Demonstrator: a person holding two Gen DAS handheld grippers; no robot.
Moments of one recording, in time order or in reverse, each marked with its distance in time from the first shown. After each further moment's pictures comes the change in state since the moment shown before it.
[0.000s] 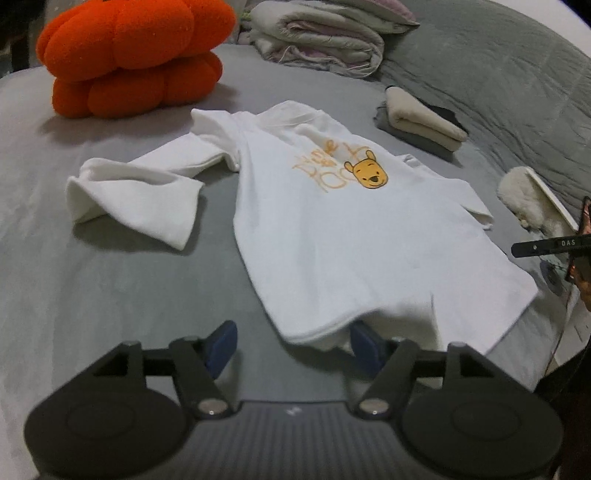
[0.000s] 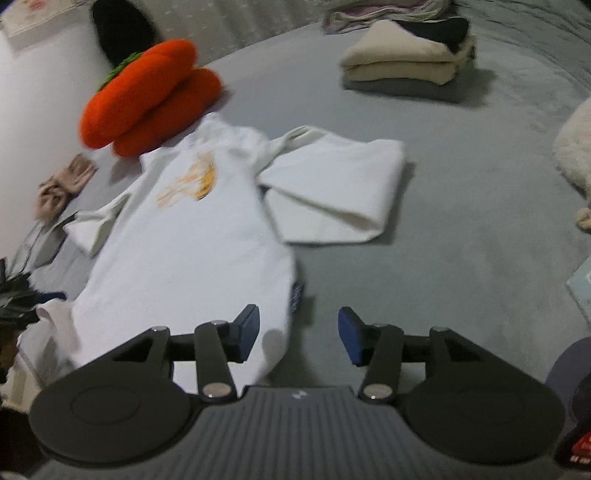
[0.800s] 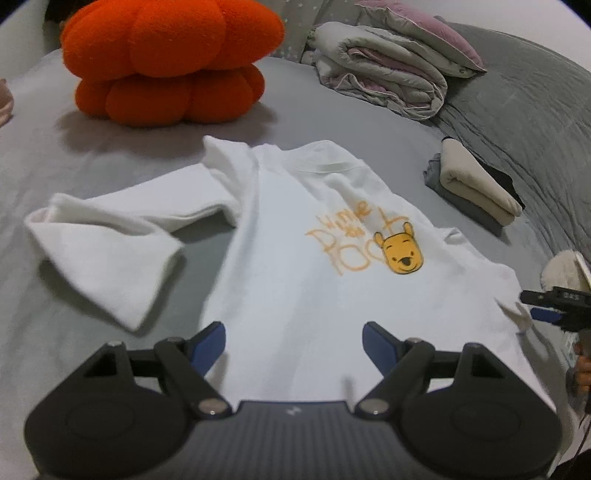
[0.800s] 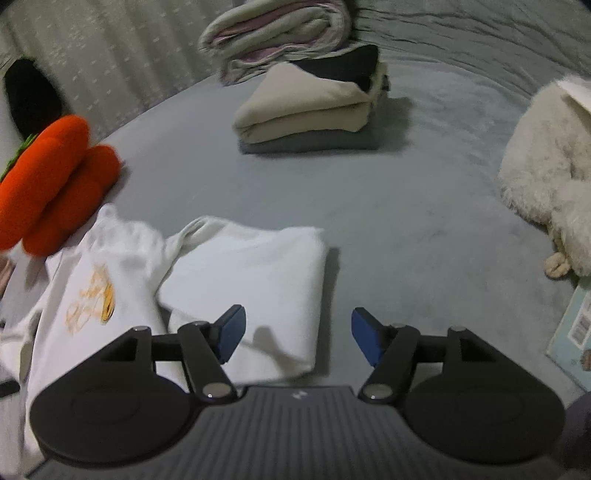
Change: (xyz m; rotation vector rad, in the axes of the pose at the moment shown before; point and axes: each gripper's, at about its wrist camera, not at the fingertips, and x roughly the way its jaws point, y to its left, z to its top) left arm 0.058 -0.027 0.063 -0.210 -0.083 0.086; right arm 0.041 -0.030 0.059 0.230 -0.163 -0.225
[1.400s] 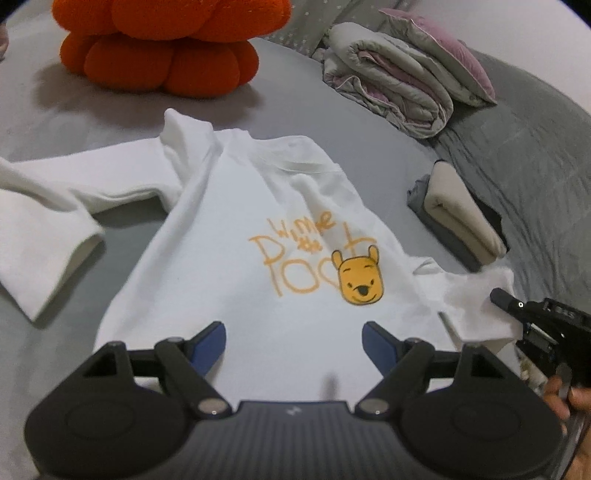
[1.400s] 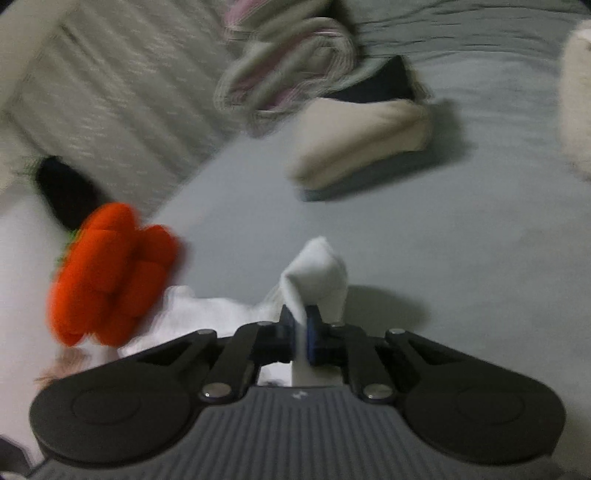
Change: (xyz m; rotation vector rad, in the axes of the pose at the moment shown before) left arm 0.037 -0.023 0.014 -0.190 0.021 -0.105; right arm -0.001 0.041 0.011 0.200 -0.134 0.322
